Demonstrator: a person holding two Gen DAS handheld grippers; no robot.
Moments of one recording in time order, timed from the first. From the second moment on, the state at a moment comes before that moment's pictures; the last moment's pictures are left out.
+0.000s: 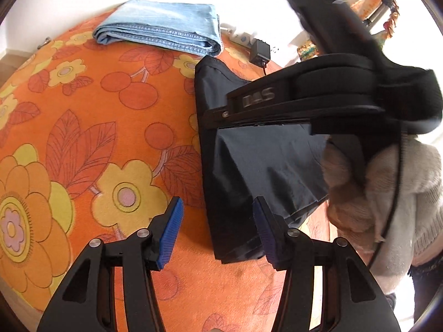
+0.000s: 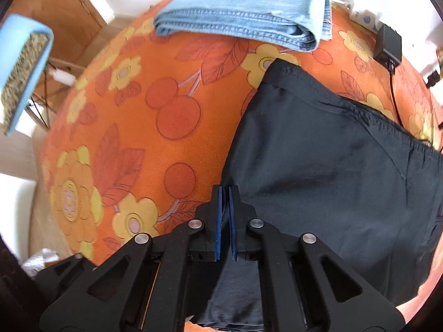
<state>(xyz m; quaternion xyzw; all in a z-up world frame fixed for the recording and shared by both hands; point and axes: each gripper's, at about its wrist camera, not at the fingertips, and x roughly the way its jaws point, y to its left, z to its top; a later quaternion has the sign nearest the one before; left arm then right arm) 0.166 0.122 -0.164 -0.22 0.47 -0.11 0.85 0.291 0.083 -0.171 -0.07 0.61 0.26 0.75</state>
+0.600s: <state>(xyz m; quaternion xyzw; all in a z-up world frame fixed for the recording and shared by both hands) 0.198 0.076 -0.144 -0.19 0.43 -0.12 0.88 0.302 0.032 -0.122 0.04 0.56 0.30 0.77</state>
